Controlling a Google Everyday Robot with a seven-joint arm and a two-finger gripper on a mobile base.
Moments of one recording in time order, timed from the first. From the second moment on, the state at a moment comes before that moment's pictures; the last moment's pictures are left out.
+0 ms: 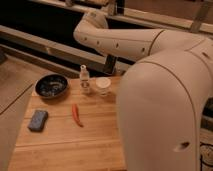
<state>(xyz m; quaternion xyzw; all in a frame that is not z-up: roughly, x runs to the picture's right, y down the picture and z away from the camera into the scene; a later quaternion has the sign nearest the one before) 0.041 -0.179 0.744 0.10 0.17 0.75 0.64</state>
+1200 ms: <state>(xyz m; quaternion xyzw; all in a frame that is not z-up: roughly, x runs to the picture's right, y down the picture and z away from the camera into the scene) 0.009 -0.151 0.782 0.05 0.17 0.73 0.66</state>
